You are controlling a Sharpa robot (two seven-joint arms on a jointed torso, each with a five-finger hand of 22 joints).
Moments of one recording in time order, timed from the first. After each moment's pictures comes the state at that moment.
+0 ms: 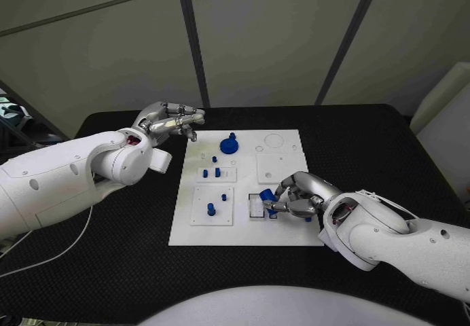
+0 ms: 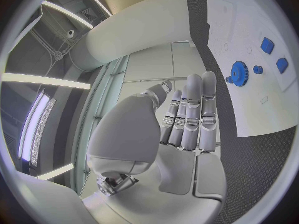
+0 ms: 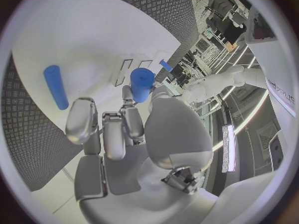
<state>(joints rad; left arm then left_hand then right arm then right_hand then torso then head) 1.11 -0.88 0.09 1.43 -0.21 -0.22 0.23 1.38 -0.10 0.41 0.03 0.09 0.92 0.21 0.19 0.07 0.97 0.13 0.38 0.10 1.17 0.05 0.93 0.40 0.20 1.08 0.14 0.58 0.93 0.87 -0.94 0.07 1.89 -1.40 -0.44 -0.46 1.25 0.00 -0.14 0.29 0.54 0.95 0.09 0.48 0.30 1.41 0.00 1.31 1.29 1.47 -0.06 1.52 1.31 0.09 1.36 0.04 1.32 1.21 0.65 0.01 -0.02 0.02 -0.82</state>
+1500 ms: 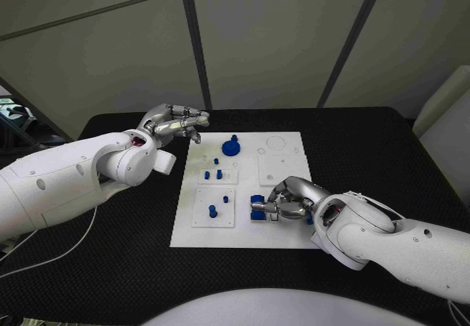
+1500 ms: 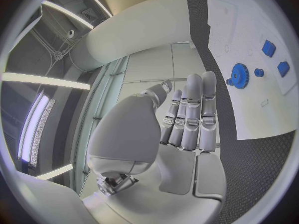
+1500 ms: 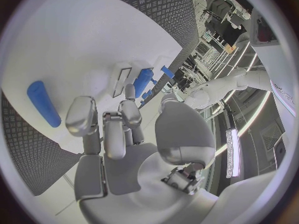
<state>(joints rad) 1.11 -0.88 0.09 1.43 -0.21 -0.22 0.23 1.38 -0.10 0.41 0.03 0.09 0.92 0.21 0.19 0.07 0.97 0.14 0.39 0.10 1.17 0.05 0.93 0.40 0.20 1.08 0.14 0.58 0.92 0.87 -0.87 0.07 1.84 -1.40 -0.38 -0.49 0.96 -0.05 -0.17 0.29 0.06 0.97 0.08 0.46 0.35 1.35 0.00 1.20 1.22 1.46 -0.07 1.50 1.31 0.09 1.33 0.05 1.28 1.17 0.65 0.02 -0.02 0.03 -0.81</state>
